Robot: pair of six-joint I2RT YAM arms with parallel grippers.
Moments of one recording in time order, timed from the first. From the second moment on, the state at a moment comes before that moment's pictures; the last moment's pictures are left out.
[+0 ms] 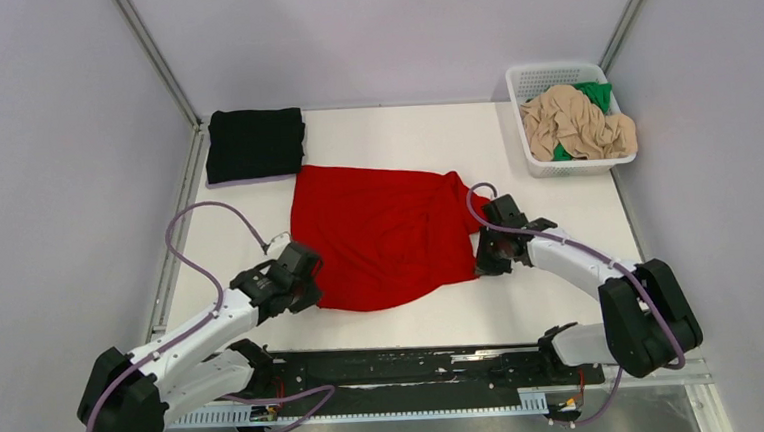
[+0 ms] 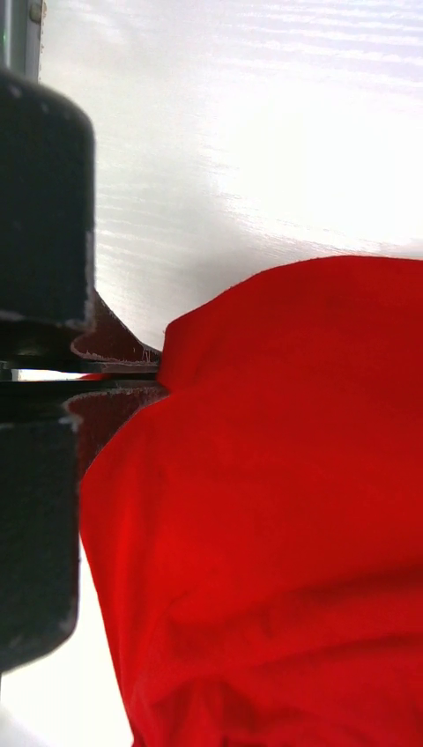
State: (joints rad) left arm -0.67 0.98 0.50 -0.63 -0.25 -1.02; right arm 0.39 1.34 0.65 -0.47 -0.07 0.62
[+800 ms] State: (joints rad) left arm -0.48 0.98 1.02 -0.46 -0.46 -0.65; right arm -0.08 1.11 1.04 -0.44 -0.24 0.55
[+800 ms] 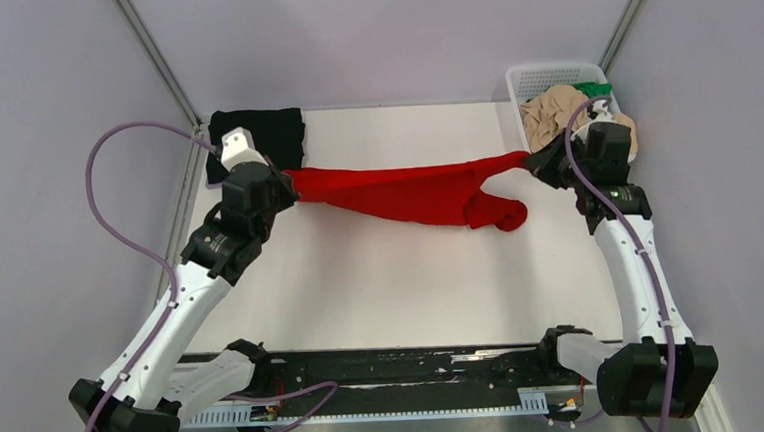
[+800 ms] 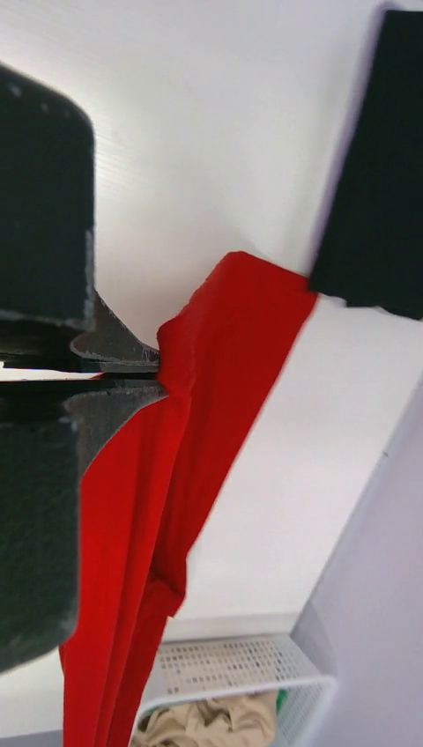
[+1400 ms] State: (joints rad) left arm -0.47 0.99 1.77 -0.35 -0.13 -0.34; right arm -0.10 0.78 1.67 -0.41 -0.33 0.46
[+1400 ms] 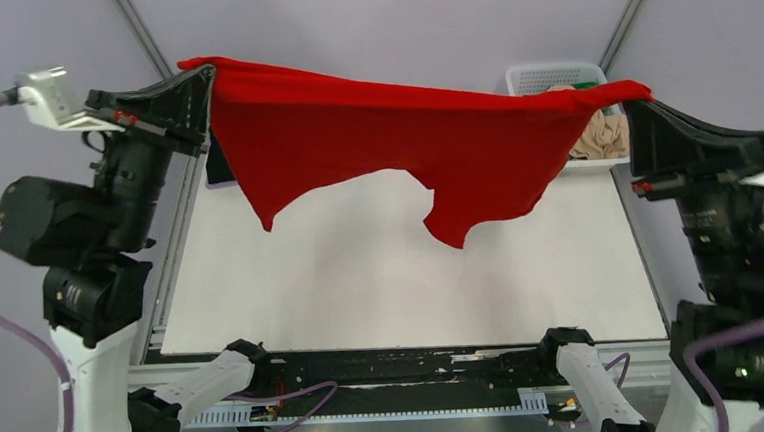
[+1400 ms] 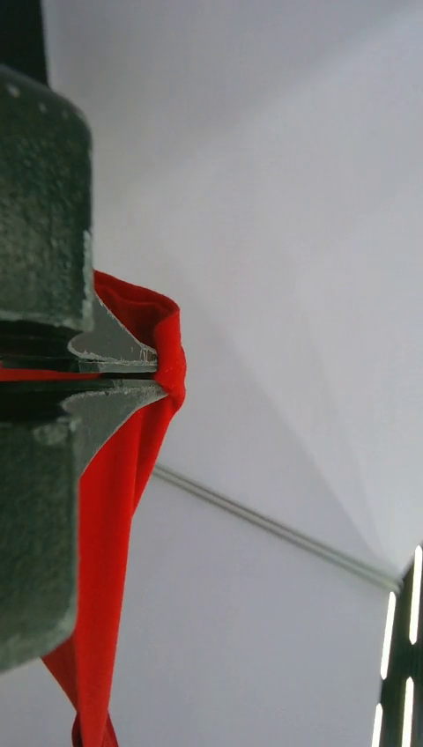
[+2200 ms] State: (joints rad) left arm -0.47 1.00 1.49 -0.27 -0.29 -0.27; right arm -0.10 0.85 1.54 -0.36 -0.34 0.35
